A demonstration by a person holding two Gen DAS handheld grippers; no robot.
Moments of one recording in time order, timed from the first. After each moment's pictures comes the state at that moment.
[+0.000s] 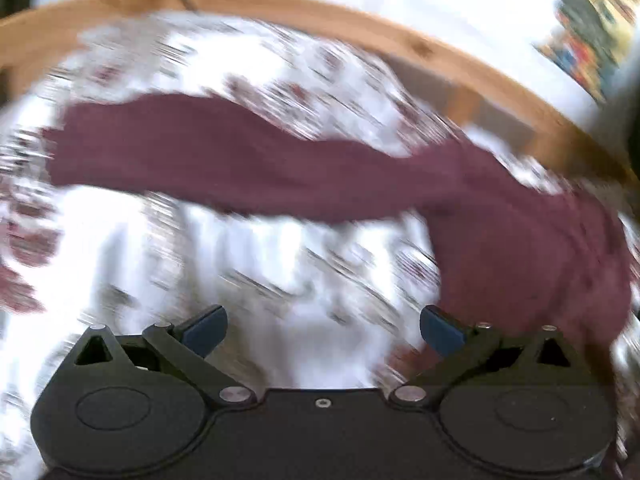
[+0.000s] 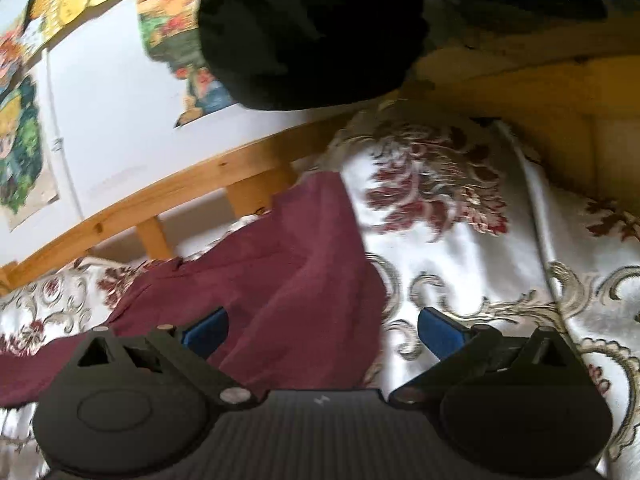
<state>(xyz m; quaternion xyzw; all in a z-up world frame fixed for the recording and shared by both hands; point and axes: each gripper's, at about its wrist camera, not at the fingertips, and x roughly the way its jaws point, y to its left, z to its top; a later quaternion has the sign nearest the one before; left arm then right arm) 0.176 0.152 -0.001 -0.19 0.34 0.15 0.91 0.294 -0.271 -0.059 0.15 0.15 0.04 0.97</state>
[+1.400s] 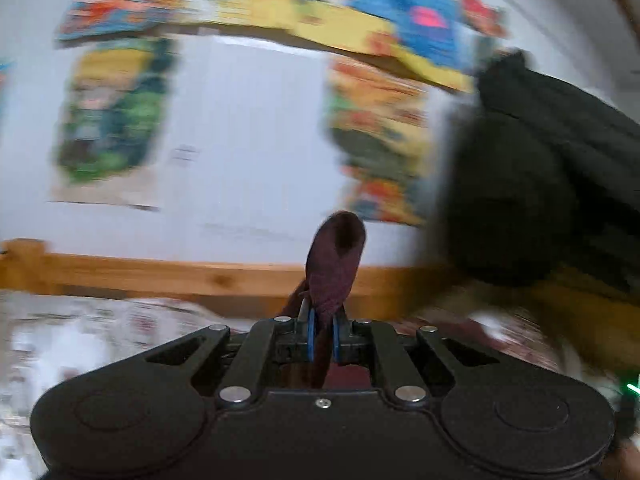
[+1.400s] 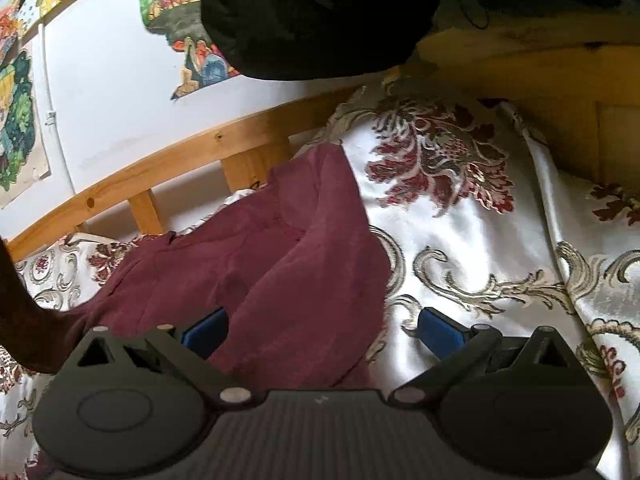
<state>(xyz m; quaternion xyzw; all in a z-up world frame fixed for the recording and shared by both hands) 0.202 0.053 0.106 -0.02 0.06 -0.08 0.99 0.300 -0.264 -0.069 0.15 0.19 0.03 0.97</state>
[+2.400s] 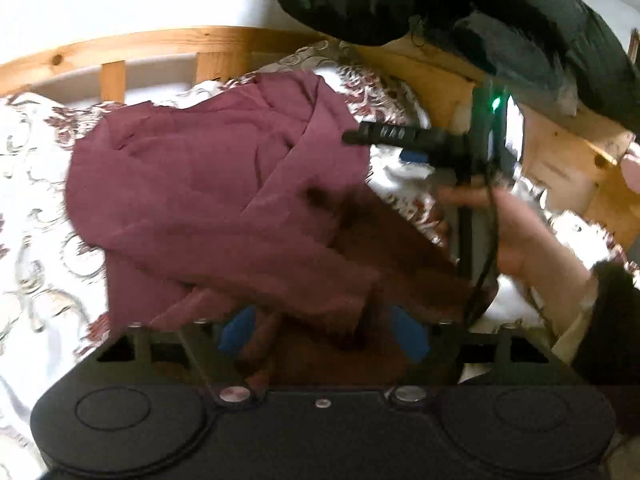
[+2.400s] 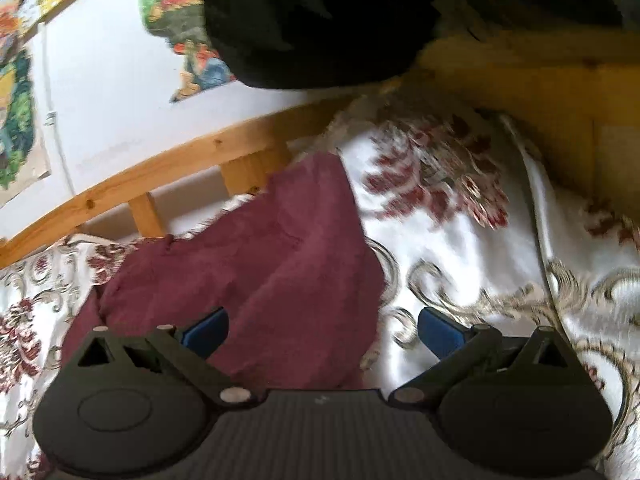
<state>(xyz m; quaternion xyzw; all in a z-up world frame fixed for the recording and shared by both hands) 0.150 -0.003 -0.016 0.01 0.34 -0.26 0.90 0.293 -0.261 -0.052 0.13 0.18 0.03 0.97</state>
